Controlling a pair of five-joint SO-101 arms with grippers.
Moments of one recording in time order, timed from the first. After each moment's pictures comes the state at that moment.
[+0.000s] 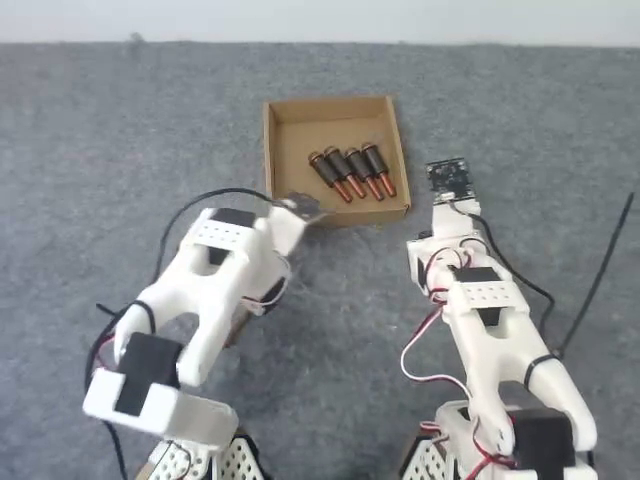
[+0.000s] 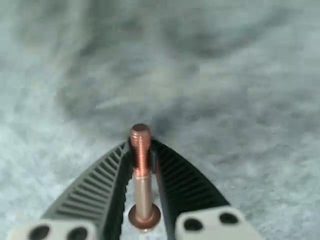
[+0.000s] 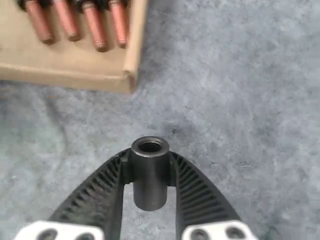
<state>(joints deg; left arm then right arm) 9.8 0.3 38.1 70.5 -21.4 -6.1 -19.5 61.4 18.5 5.5</state>
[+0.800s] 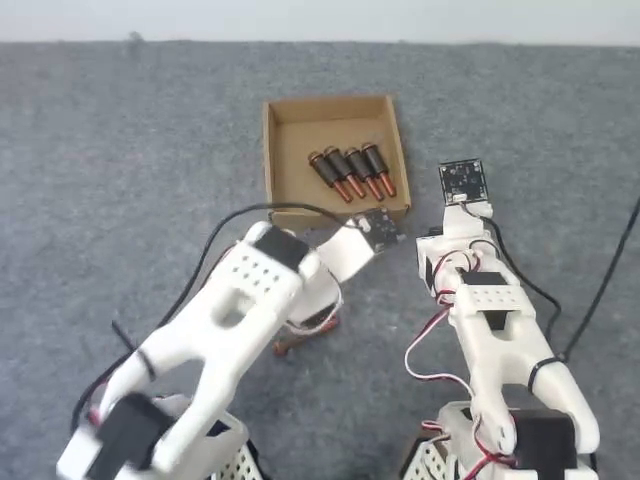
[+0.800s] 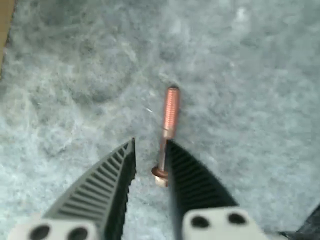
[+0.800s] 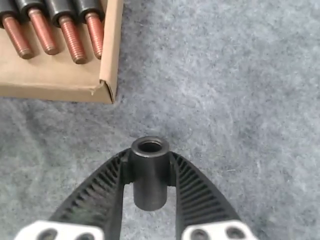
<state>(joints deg) 27.9 -19.5 39.6 77.7 -20.6 -4.6 -19.3 63.1 14.9 5.7</state>
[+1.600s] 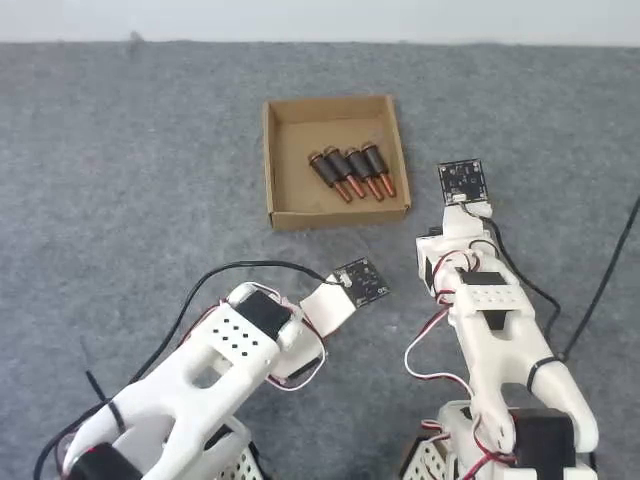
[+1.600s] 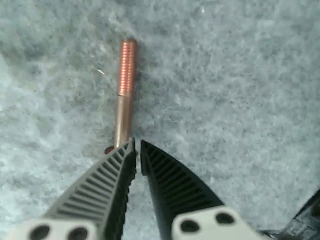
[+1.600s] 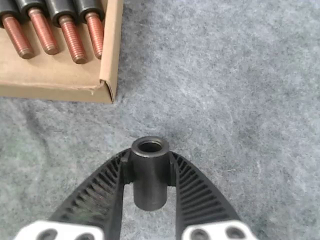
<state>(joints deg) 31.6 -33.5 62.6 70.5 -14.2 -4.6 -19.3 63.1 14.9 5.7</state>
